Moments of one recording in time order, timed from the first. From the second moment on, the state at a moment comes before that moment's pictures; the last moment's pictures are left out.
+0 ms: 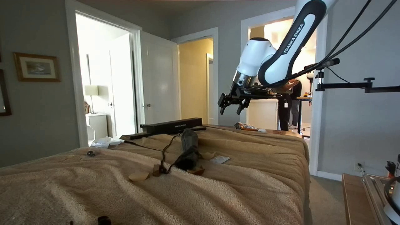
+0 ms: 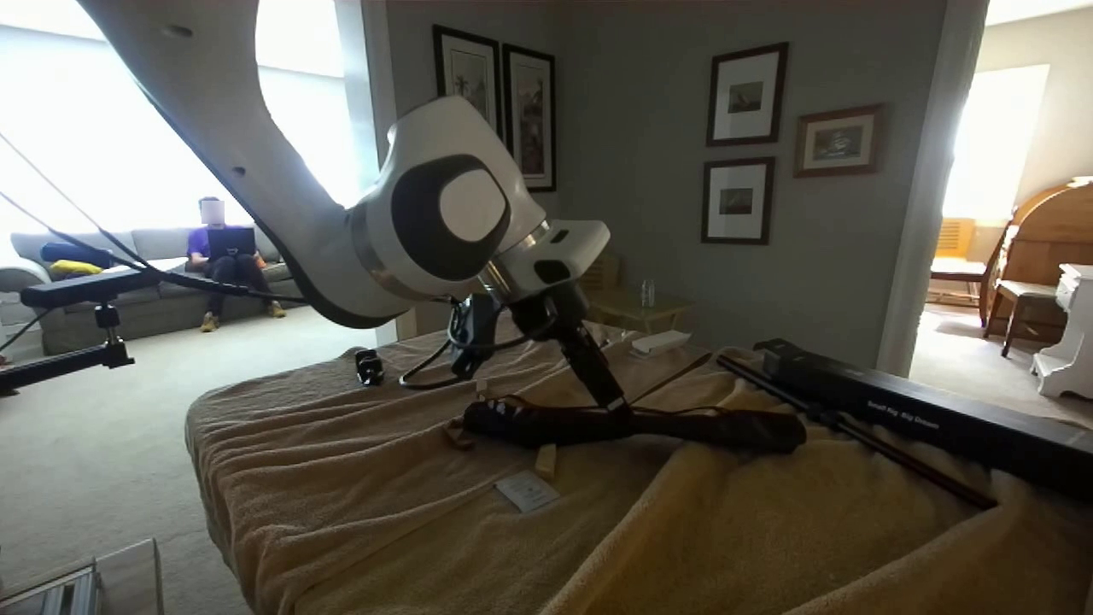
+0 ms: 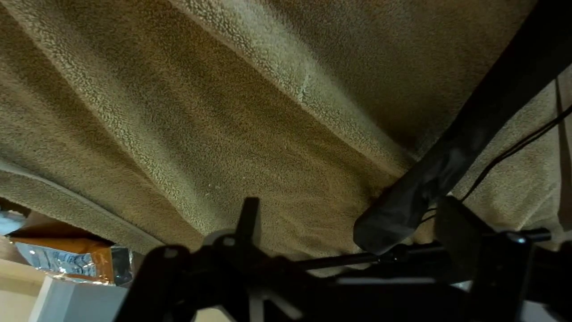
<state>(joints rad) -0.25 0.01 -0.08 -2.48 -0.72 3.04 0.94</state>
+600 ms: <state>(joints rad) -0.25 0.12 0.06 -2.60 -0.22 3.02 0.57</state>
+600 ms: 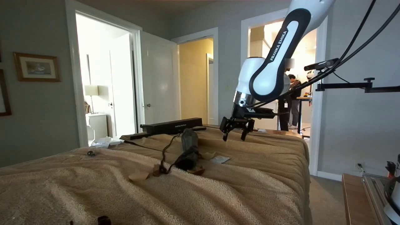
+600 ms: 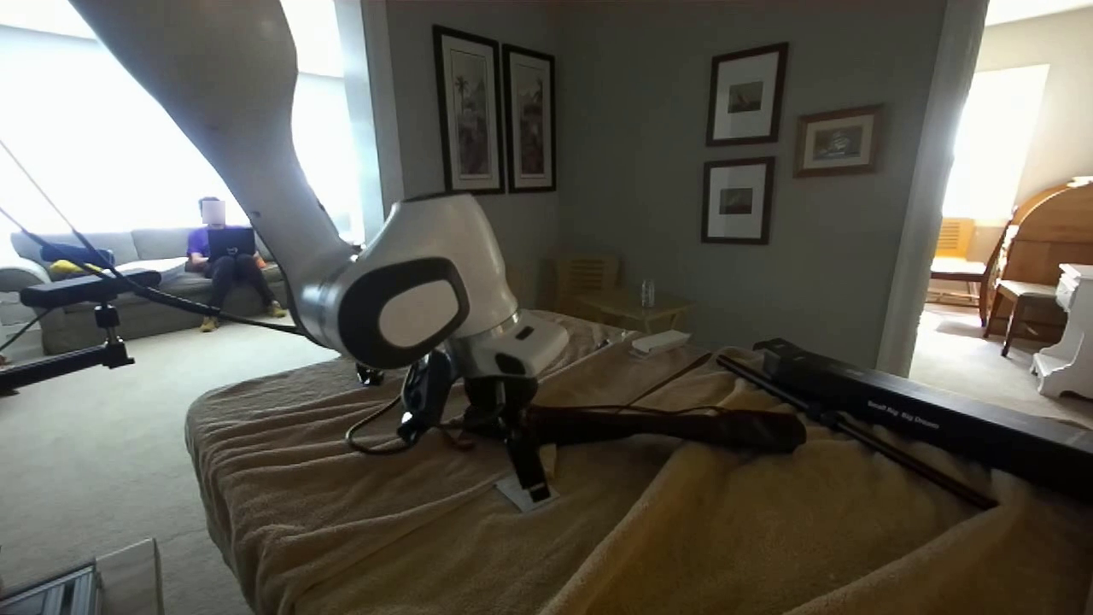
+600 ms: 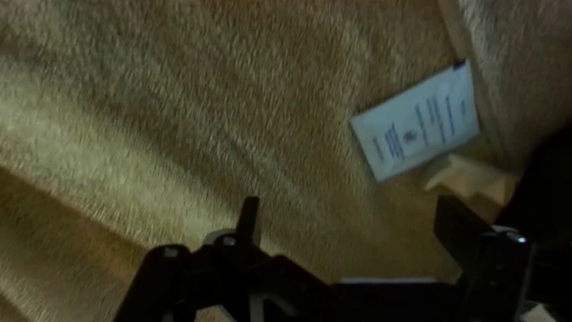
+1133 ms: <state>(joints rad) -0.38 0.16 0.09 -2.50 0.06 2.68 0.14</state>
